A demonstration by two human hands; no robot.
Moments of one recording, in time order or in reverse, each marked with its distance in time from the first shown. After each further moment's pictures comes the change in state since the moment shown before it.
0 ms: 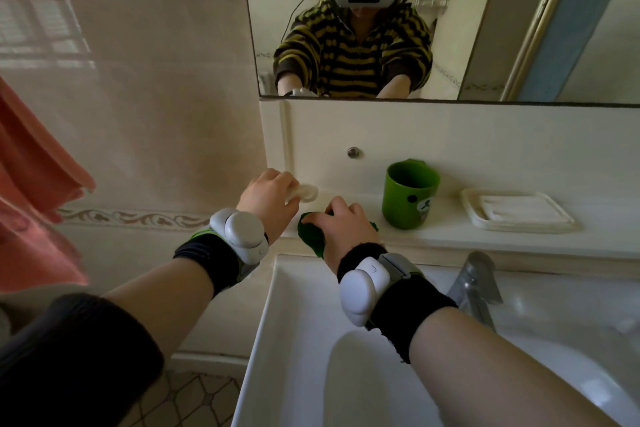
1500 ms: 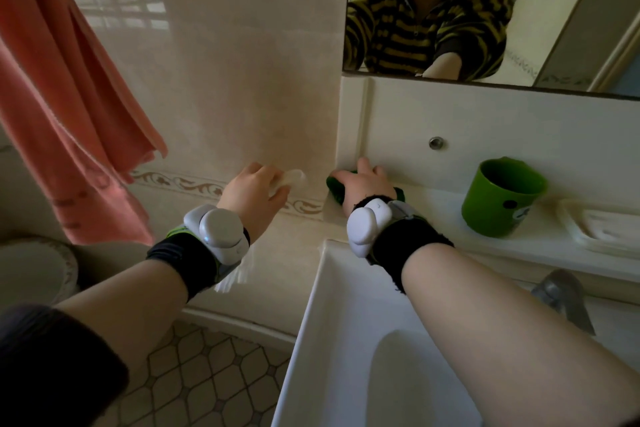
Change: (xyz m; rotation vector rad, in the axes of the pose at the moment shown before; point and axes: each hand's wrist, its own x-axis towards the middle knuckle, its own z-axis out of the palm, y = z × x) left_hand -0.032 -0.100 -0.035 0.017 0.073 -0.161; right_hand 0.092 -0.046 0.024 -0.055 -0.116 0.066
